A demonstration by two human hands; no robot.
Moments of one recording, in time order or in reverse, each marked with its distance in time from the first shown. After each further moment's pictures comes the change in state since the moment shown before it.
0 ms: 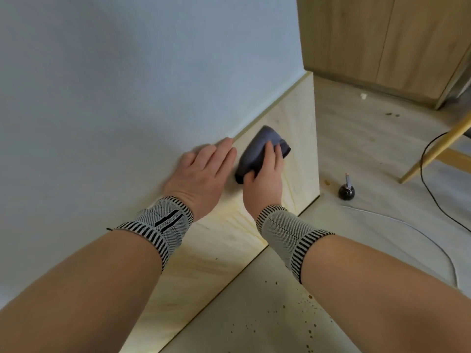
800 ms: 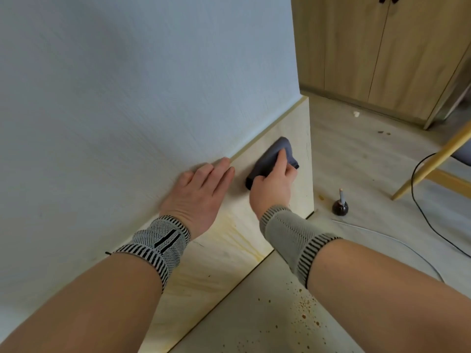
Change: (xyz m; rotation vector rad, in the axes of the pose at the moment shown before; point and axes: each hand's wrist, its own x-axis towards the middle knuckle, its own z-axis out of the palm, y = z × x) left_hand 0.000 0.004 0.005 -0.058 0.055 -0.034; right_hand 0.025 -0.022 -0.021 0.055 0.107 0.143
